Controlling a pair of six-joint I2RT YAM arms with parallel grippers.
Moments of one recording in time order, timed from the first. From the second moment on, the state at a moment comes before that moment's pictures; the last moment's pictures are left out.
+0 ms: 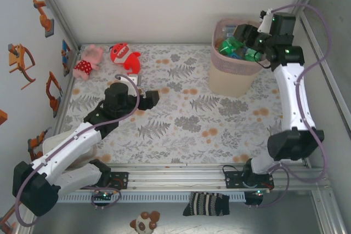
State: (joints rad) left arm -0.62 1.02 0.77 -0.20 0.02 -0.40; right arm 0.02 1.52 1.78 -0.71 -0.38 0.40
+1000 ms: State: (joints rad) left arm -0.23 1.17 0.53 -0.01 -0.30 -0.04; right arm 0.02 1.15 0.52 -0.01 0.04 -0.01
